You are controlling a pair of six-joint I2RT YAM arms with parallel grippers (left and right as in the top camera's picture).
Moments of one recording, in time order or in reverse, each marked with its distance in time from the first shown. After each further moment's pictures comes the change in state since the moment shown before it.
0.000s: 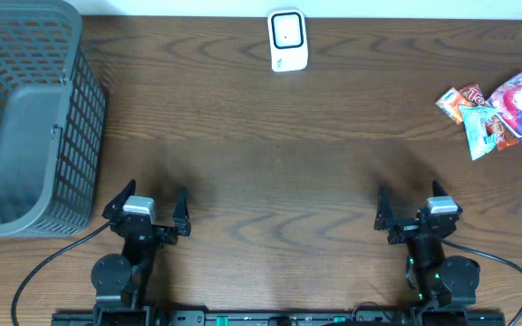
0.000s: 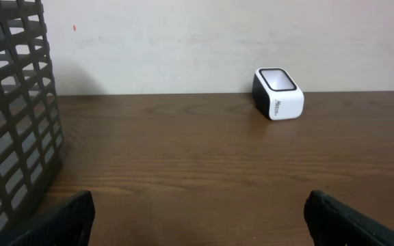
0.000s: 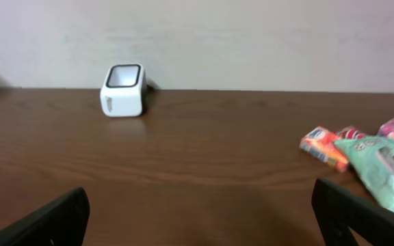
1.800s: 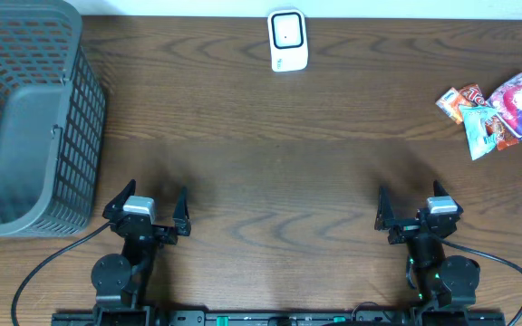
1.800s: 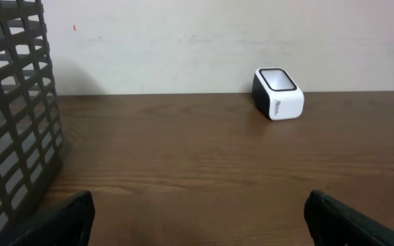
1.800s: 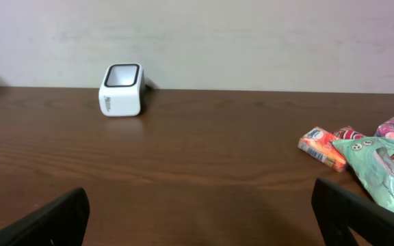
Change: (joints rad) left arm 0.000 0.000 0.000 0.000 0.000 0.000; right arm 0.000 0.000 0.000 0.000 0.004 0.004
